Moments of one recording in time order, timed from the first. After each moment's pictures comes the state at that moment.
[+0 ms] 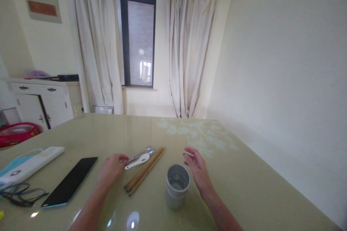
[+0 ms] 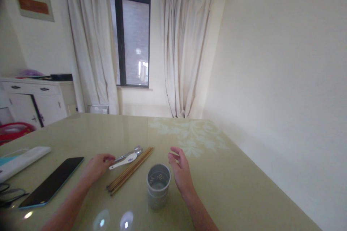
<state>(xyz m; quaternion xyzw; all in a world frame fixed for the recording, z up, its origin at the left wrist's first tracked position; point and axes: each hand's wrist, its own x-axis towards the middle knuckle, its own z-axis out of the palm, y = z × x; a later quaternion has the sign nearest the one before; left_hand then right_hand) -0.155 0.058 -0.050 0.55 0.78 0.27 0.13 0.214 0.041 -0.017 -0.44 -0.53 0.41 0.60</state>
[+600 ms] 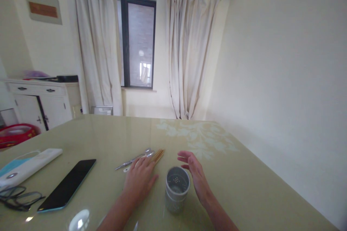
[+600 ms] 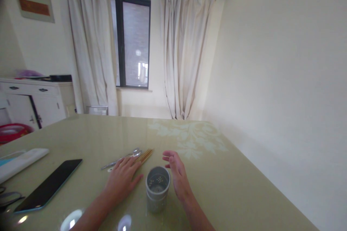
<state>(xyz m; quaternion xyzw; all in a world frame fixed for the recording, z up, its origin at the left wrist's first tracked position) -0.033 0.020 -0.031 0.76 0.62 0.16 -0.05 0.209 0.027 -0.009 -0.37 -0.59 0.44 0.57</state>
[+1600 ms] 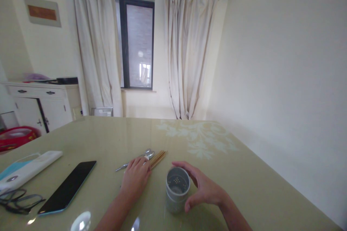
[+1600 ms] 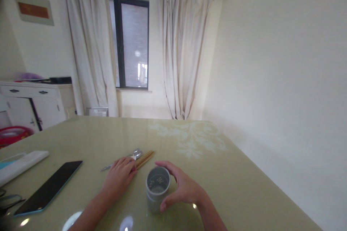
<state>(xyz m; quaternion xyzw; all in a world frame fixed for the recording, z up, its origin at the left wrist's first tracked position) -0.045 0.021 -0.023 0.75 0.64 0.14 -0.05 0.248 0.020 0.008 -0.28 -0.72 0.55 0.31</state>
